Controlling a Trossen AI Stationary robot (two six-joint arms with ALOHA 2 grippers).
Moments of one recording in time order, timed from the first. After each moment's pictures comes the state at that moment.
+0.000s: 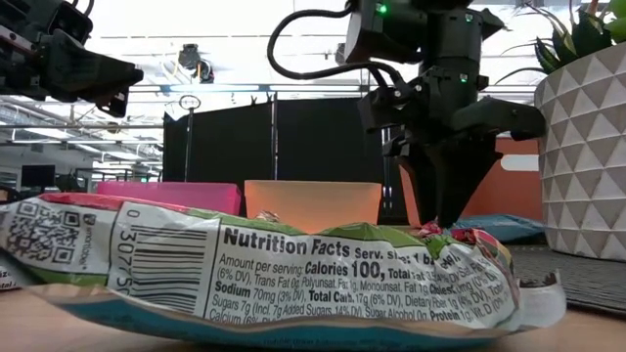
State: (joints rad) left arm -0.05 0.11 0.05 0.06 0.08 0.00; right arm 0.17 1.84 1.19 -0.78 0.02 0.02
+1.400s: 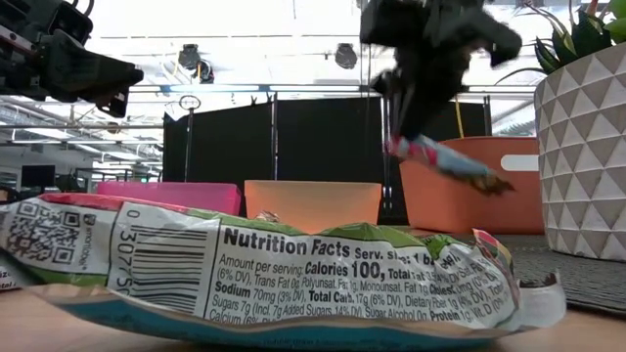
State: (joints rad) left arm -0.05 0.11 0.04 0.06 0.08 0.00; right arm 0.15 1.60 1.18 -0.68 0.04 -0.11
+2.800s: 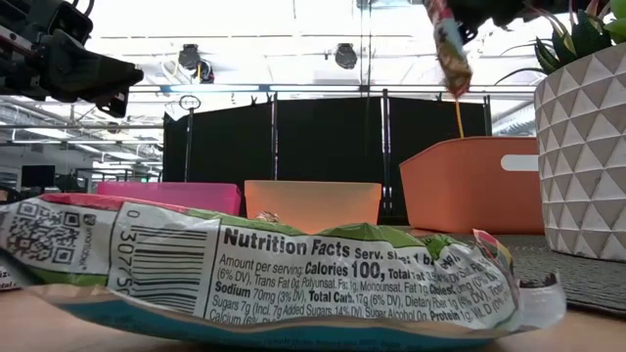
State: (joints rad) left arm -0.05 0.11 0.05 0.06 0.08 0.00; right arm -0.06 0.73 0.59 0.02 -0.21 -0.11
